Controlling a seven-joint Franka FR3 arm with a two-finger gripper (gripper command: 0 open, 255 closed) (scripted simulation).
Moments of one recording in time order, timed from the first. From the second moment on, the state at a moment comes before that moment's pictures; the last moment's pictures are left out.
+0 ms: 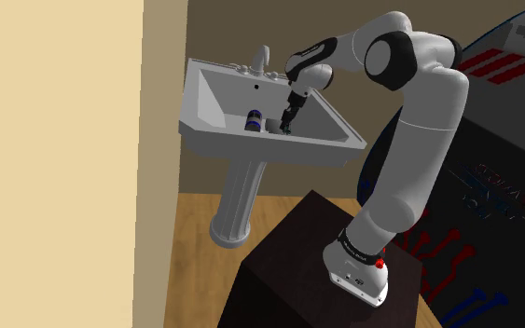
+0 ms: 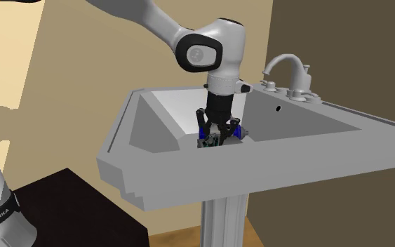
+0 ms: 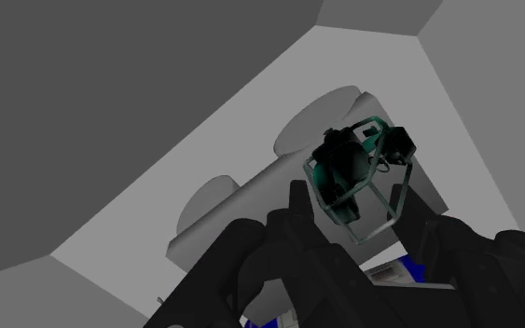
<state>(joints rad) -0.07 0.29 -0.54 -1.96 0.34 2.15 -0.93</state>
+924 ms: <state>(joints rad) -0.06 0.22 -0.56 -1.91 0.28 2.04 -0.88</state>
